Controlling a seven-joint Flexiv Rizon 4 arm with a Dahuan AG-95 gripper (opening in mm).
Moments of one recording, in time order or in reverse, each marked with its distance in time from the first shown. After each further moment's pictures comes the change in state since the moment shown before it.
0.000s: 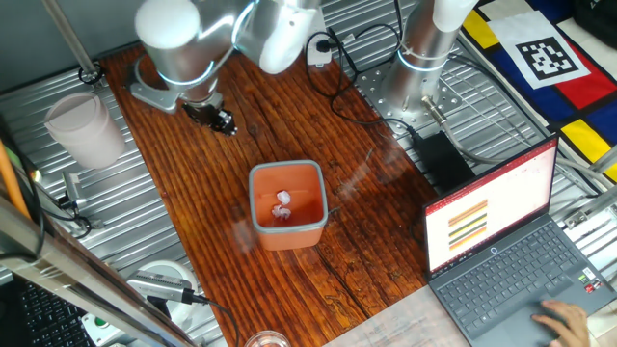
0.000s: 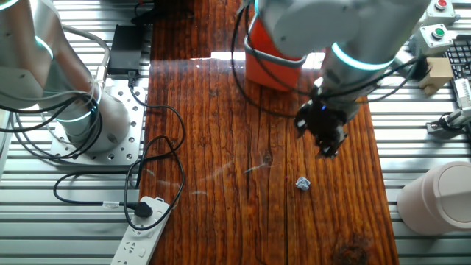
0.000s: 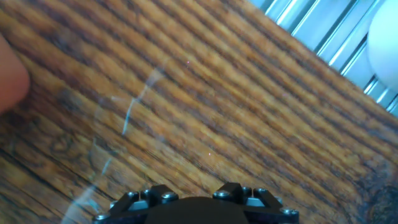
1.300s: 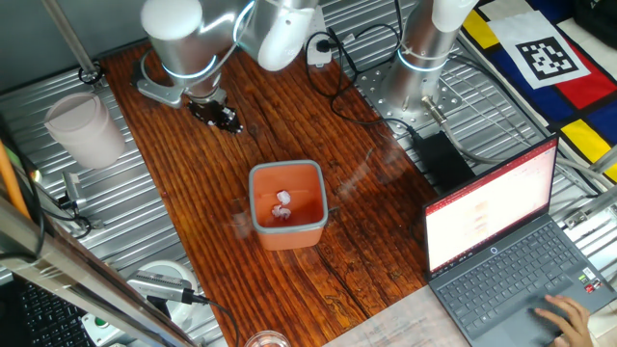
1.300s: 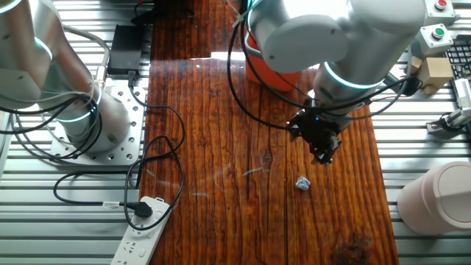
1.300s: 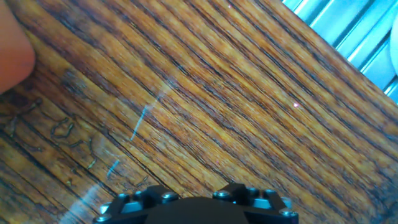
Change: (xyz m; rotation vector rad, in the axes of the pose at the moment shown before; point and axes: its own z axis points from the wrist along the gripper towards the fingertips) arm 0.003 0.002 0.010 -0.028 -0.002 0.064
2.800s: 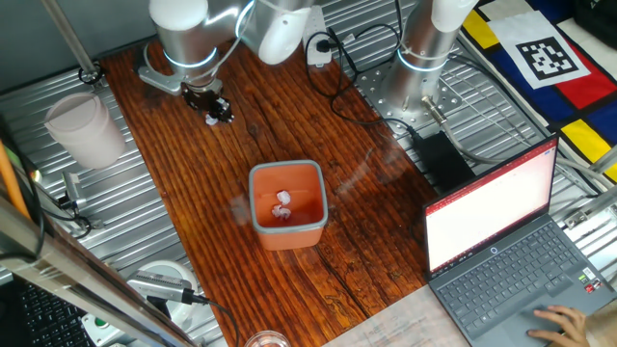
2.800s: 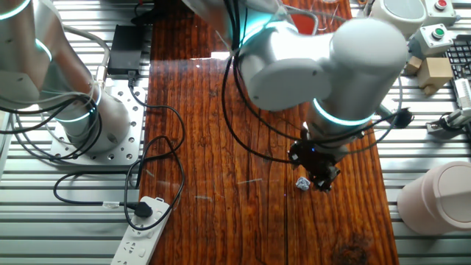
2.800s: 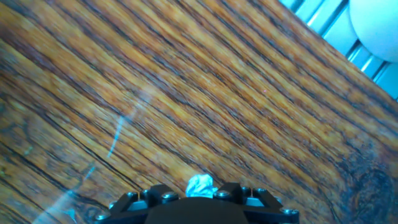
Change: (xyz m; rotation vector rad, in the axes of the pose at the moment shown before) arm 0.026 -0.049 0.034 0.042 -0.053 -0.068
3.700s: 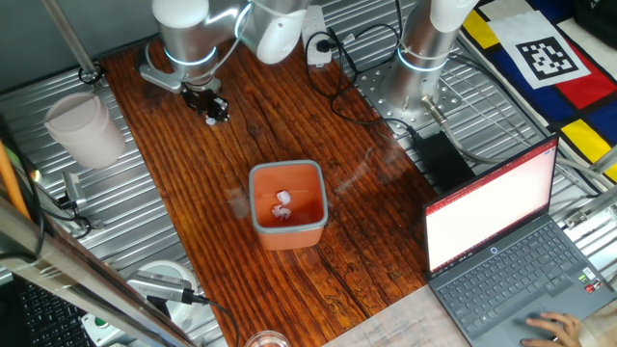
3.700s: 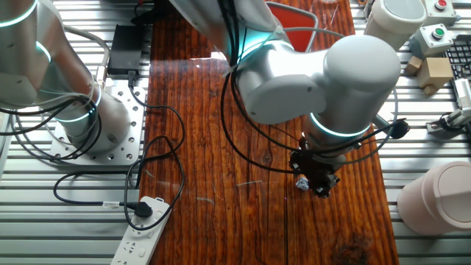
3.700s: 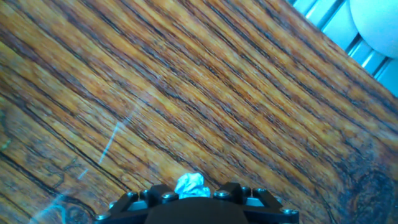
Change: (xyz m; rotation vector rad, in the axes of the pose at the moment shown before) arm 0.005 -0.008 0.015 0.016 -0.022 0.003
